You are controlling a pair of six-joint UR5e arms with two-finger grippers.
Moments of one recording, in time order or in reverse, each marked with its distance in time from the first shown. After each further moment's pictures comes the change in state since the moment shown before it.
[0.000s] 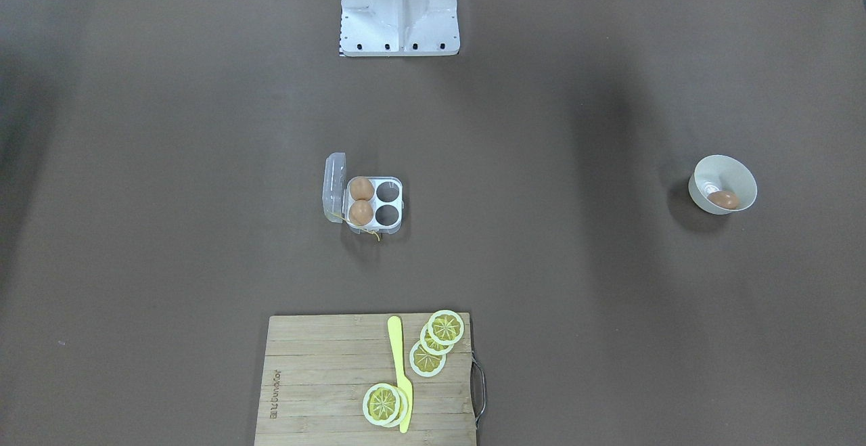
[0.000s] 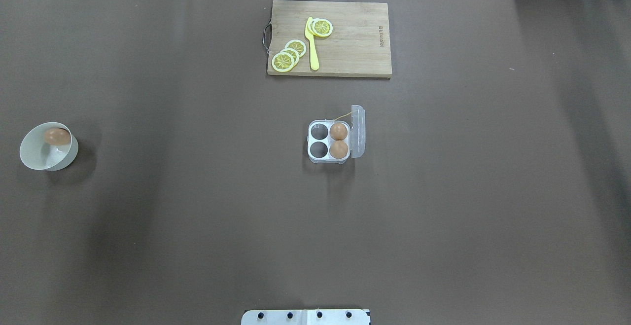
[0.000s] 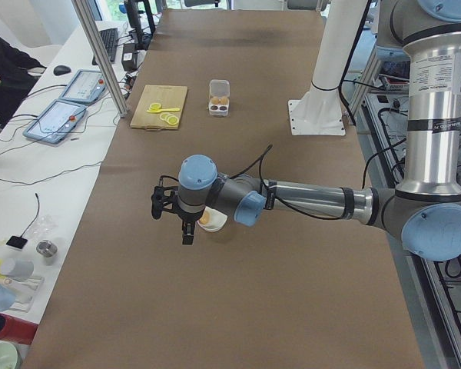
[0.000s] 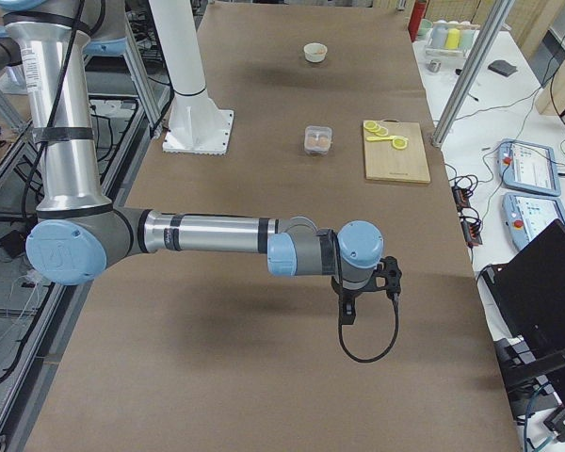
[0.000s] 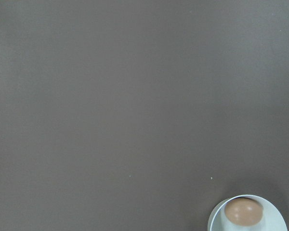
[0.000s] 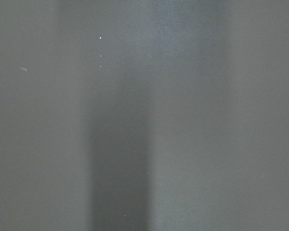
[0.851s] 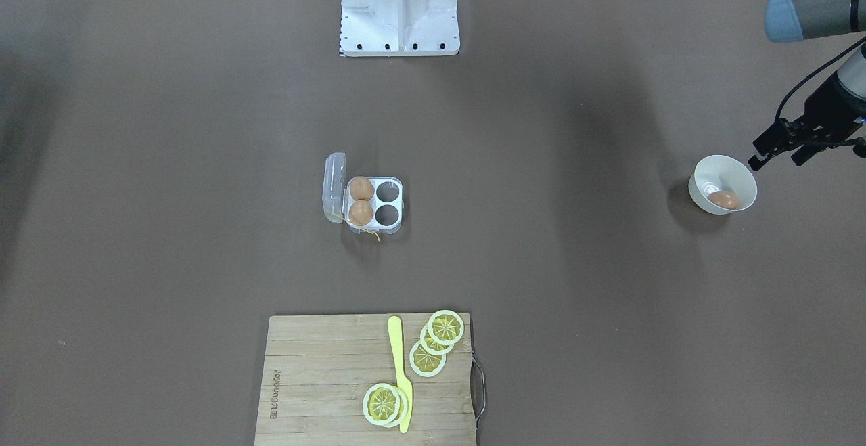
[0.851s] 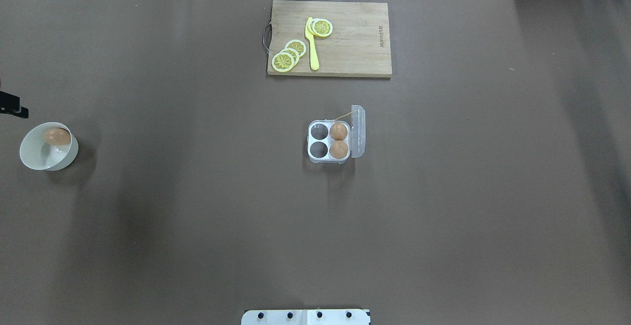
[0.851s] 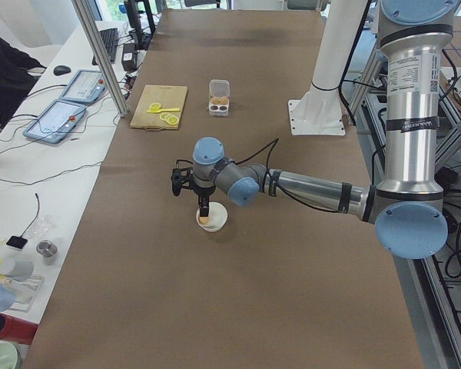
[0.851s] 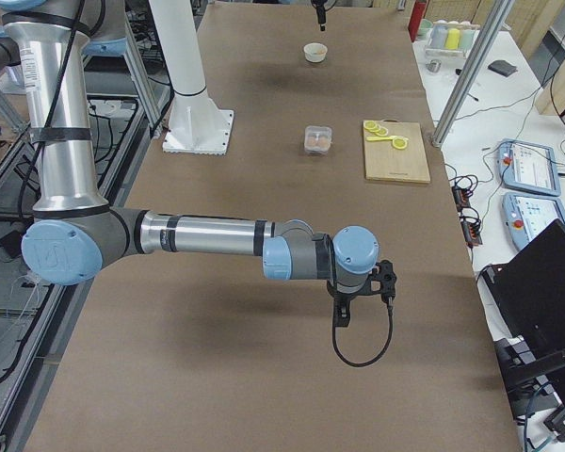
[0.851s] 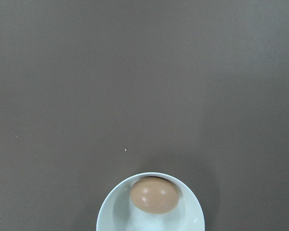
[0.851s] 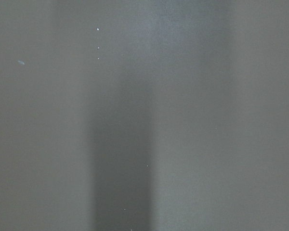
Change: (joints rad) left arm 0.313 0.019 -0.057 -0.116 0.137 -0.354; right arm 0.000 -0.016 0.000 0.003 0.013 0.001
